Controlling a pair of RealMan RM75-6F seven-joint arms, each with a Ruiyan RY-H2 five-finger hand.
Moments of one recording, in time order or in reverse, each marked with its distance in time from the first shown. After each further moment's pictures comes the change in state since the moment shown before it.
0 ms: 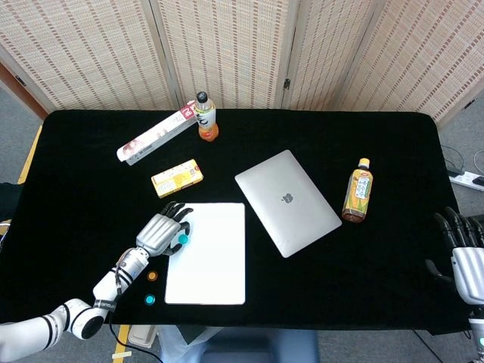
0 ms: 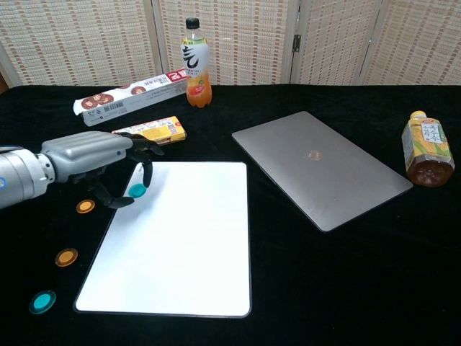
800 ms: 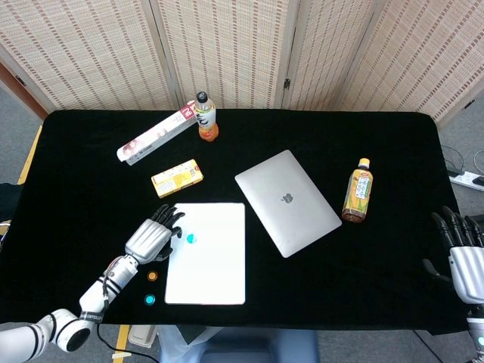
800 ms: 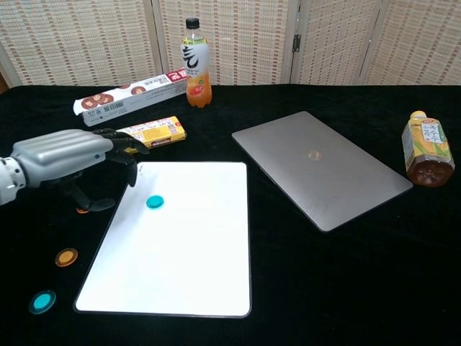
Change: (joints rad) left arm 0.052 0.083 0.107 -0.069 0.081 0.158 0.019; right arm 0.006 -0.005 0.001 0.002 -0.016 -0.003 0.005
